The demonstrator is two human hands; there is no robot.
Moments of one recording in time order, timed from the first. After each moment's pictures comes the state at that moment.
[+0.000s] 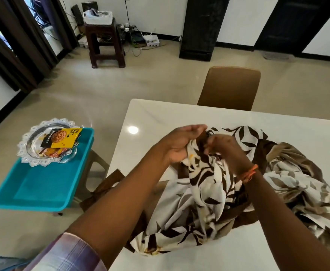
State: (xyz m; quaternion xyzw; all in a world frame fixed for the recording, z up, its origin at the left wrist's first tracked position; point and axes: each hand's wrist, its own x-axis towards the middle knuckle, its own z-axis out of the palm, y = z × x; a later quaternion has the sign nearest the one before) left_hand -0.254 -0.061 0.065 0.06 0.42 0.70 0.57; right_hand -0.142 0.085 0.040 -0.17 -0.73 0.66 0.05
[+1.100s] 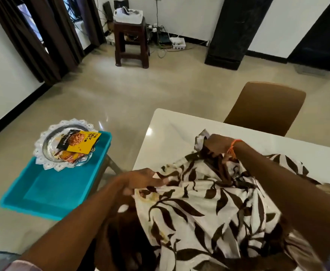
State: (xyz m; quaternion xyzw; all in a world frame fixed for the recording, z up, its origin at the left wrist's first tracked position) left_hand -0.381 -0.205 -0.042 0.09 0.67 0.43 0.60; right_hand -0.355 0.088 0.016 -0.29 -0.83 0.36 -0.30
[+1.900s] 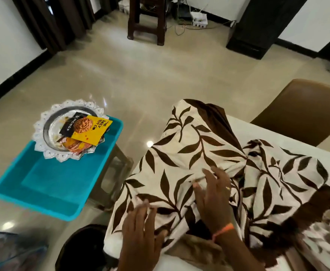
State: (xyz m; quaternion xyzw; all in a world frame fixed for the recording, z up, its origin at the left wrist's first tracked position) left_hand -0.282 -0.273 -0.196 0.21 0.95 0.22 -0.06; right_hand -0.310 -0.049 -0.139 -0.17 -0.96 0.18 0.15
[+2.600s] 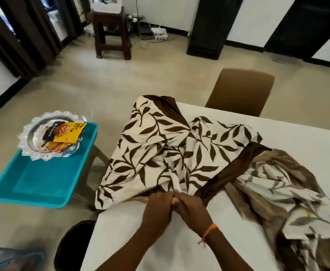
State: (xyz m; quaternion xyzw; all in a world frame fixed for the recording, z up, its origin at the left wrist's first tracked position) left_hand -0.184 -0.184 -0.133 0.40 0.87 0.28 0.06; right_hand -0.118 -0.047 -0.095 -0.10 -0.93 0.35 0.02
